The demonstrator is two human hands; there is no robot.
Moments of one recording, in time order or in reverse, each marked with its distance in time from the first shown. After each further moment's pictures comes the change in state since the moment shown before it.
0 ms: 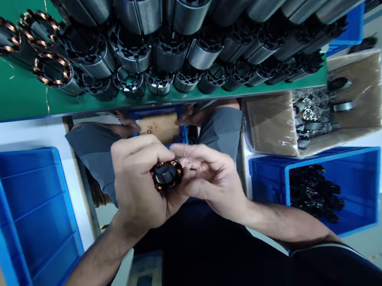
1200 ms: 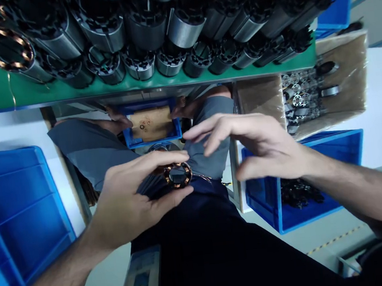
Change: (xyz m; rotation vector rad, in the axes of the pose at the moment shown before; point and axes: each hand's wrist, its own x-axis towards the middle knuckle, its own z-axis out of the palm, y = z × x) left_hand -0.002 0.012 -0.036 -0.376 -0.590 -0.387; right_hand 0.035 -0.093 -0.079 -0.478 -0.466 0.035
